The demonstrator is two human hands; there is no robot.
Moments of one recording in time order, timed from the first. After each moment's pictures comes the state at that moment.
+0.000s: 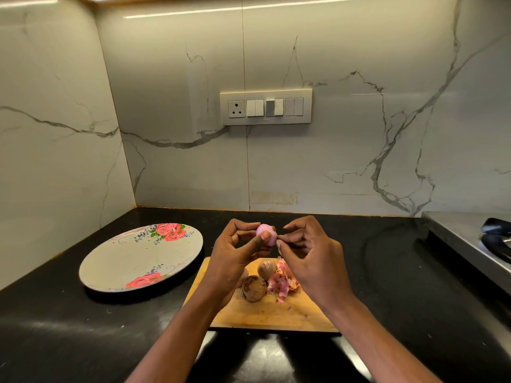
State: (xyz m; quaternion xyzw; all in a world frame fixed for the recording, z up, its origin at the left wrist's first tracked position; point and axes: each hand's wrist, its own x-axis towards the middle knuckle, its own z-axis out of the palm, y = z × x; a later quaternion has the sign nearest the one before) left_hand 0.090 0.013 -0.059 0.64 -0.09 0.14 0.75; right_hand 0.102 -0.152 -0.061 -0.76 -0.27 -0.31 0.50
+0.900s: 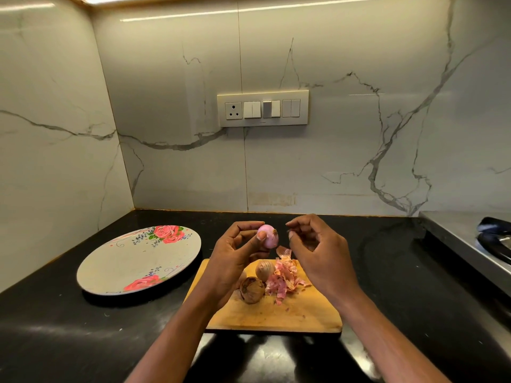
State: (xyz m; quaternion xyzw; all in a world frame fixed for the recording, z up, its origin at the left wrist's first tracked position) left_hand 0.087 0.013 -0.053 0.66 -0.10 0.11 0.74; right_hand 0.110 -0.165 -0.052 -0.76 -0.24 -0.27 0.54
